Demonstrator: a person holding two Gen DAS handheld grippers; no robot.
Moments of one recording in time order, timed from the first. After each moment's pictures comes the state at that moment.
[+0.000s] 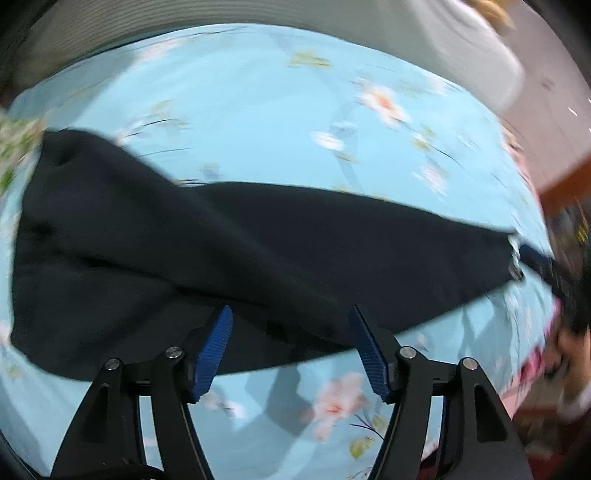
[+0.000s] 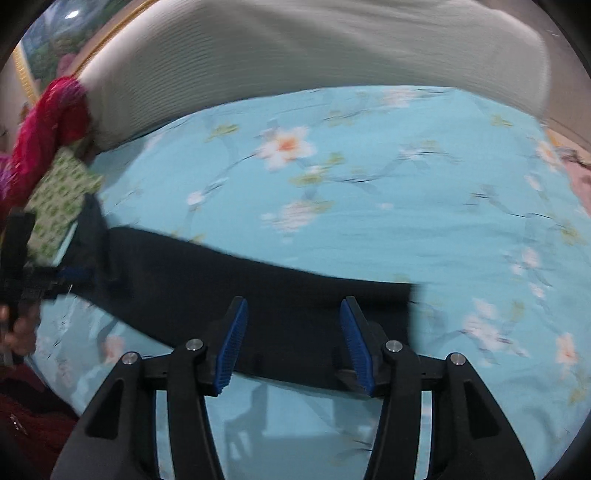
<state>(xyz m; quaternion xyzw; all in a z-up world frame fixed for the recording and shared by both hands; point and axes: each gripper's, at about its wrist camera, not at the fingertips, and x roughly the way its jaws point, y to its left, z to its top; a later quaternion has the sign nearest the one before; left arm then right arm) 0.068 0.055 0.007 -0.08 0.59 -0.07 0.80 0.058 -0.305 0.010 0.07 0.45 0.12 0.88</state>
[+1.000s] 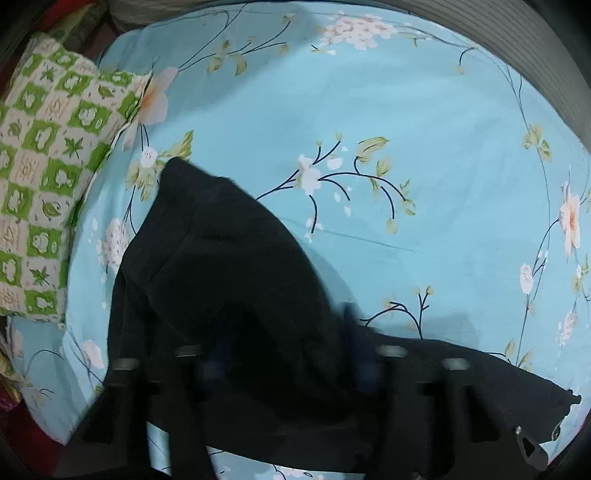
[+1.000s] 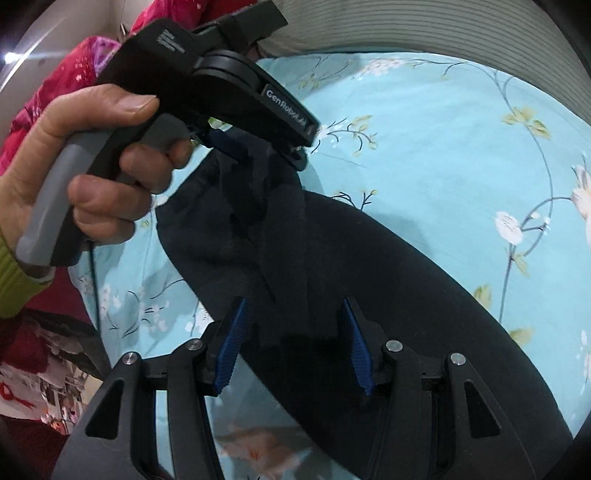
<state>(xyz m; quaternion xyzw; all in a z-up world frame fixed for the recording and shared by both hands) 0.195 0.173 -0.017 -0.09 0.65 0.17 0.74 0.130 -0.032 -0.029 -0.02 0.48 0.41 0.78</state>
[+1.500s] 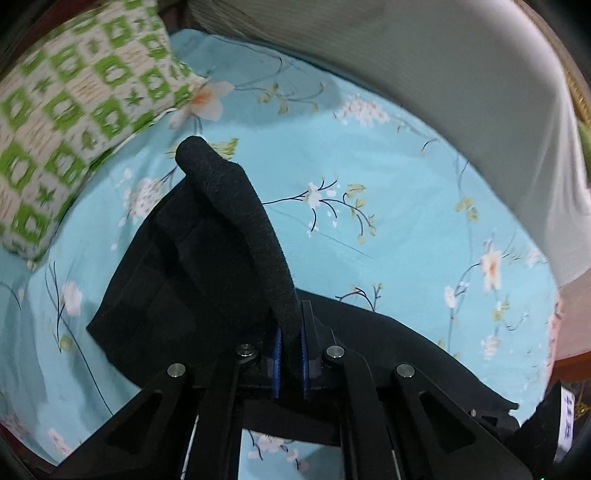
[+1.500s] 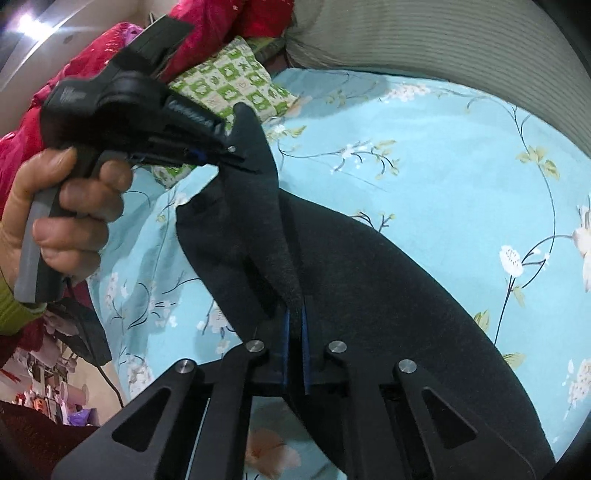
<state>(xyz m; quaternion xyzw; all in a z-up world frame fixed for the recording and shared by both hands) 0.085 0.209 0.035 -0.25 0.51 0.13 0.81 0.117 -0.029 -0.009 -0.05 0.44 0.43 0.79</state>
